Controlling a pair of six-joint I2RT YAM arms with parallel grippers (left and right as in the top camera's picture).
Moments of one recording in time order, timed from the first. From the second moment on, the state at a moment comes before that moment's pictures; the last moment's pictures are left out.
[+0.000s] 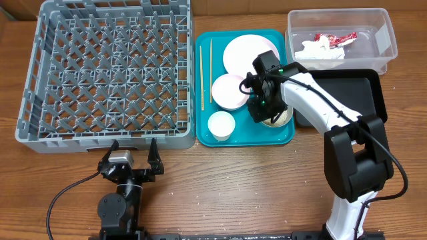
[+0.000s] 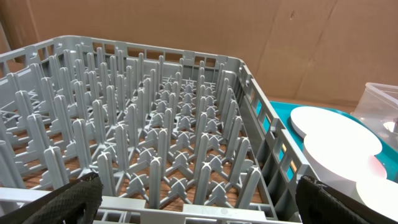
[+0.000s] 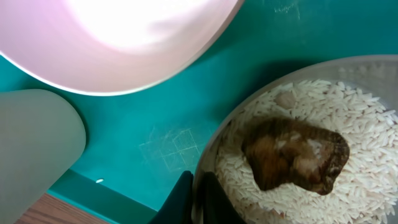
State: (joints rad) left arm 0.03 0.01 0.01 -0.08 0.02 -0.15; right arm 0.39 2.02 1.49 -0.94 -0.18 -0.01
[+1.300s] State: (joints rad) left arm 0.03 0.01 0.01 -0.08 0.02 -0.15; right arm -0.36 1.87 1.38 -0.77 -1.20 -0.05
